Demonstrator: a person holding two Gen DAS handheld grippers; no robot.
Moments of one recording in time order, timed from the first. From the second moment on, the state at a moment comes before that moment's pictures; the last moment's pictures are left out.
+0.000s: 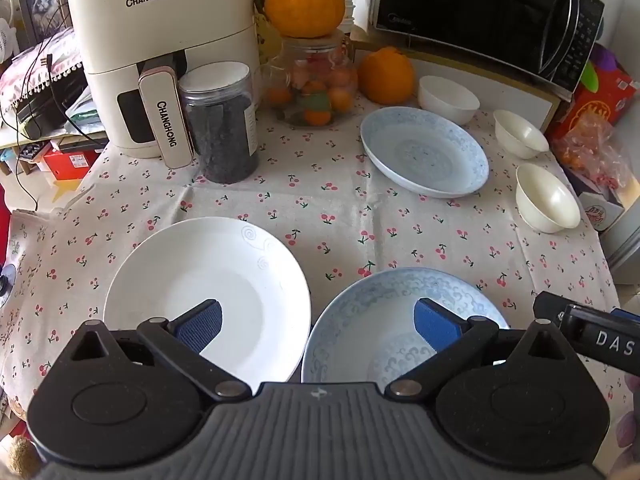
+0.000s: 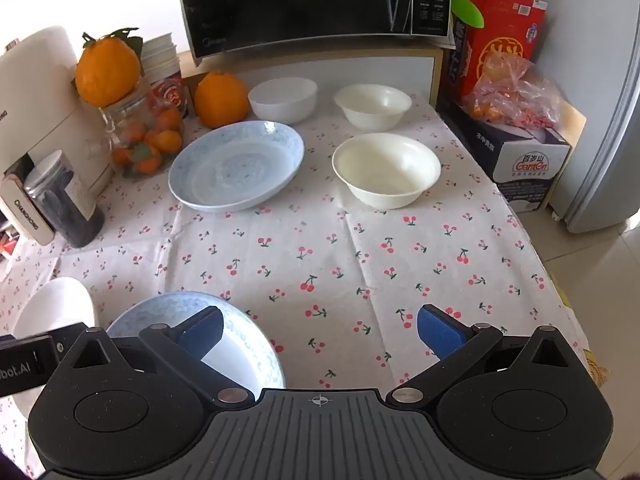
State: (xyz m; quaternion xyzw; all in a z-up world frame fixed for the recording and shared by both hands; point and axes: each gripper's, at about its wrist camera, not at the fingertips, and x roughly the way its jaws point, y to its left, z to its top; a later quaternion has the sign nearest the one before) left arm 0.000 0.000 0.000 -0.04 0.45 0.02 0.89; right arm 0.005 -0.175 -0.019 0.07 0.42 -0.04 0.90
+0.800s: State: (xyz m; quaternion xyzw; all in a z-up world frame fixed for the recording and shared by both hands) left arm -0.002 -0.003 -0.001 -0.03 0.45 0.02 0.89; right arm 0.004 -0.177 -0.019 0.08 0.42 -0.05 0.90
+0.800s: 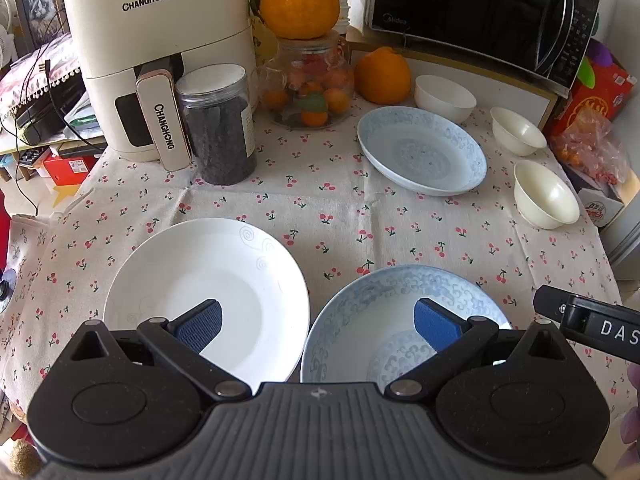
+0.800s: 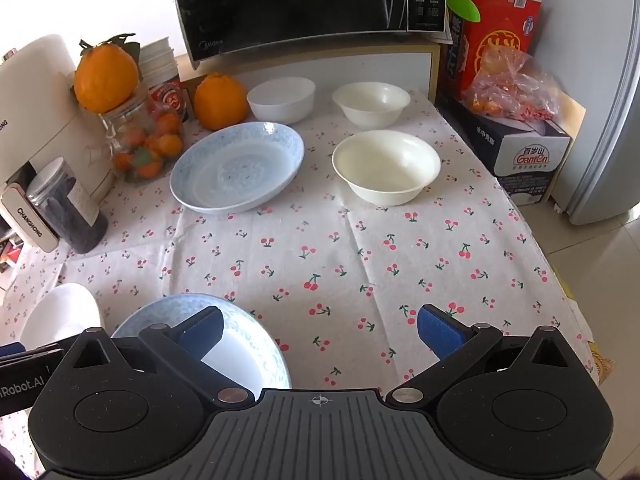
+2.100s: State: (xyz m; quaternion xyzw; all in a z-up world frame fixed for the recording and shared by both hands) left arm -0.004 -0.010 -0.004 -0.02 0.45 0.02 0.89; right arm 0.004 -0.178 -0.019 0.09 0.42 -0.05 0.90
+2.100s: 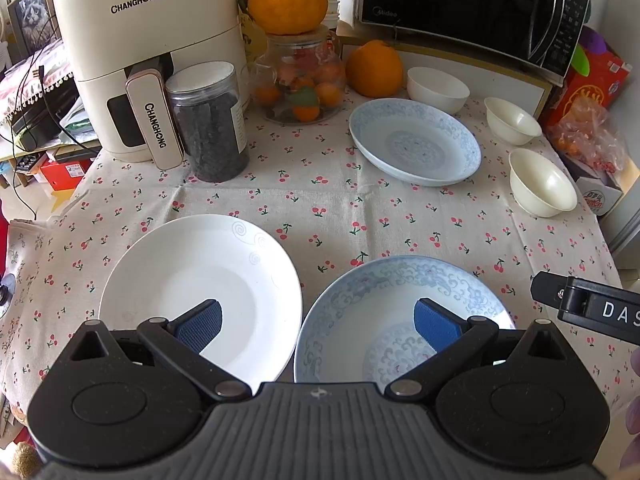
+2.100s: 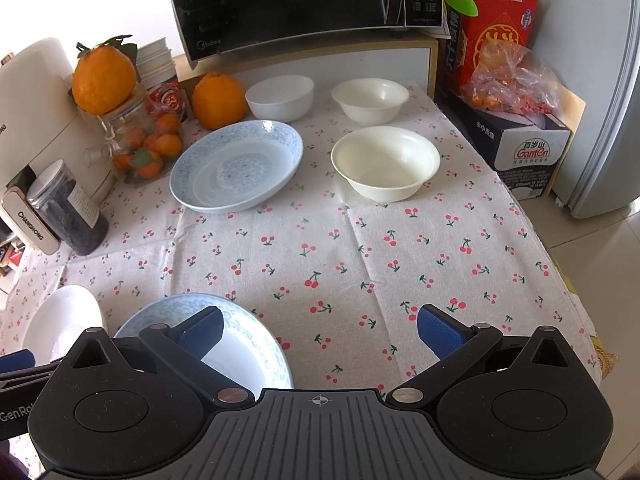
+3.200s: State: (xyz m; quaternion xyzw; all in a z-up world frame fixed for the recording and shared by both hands) left arm -0.005 -0.012 -0.007 -0.01 0.45 0.01 0.89; right arm 0.004 -0.178 -0.022 0.09 0.43 -0.04 0.90
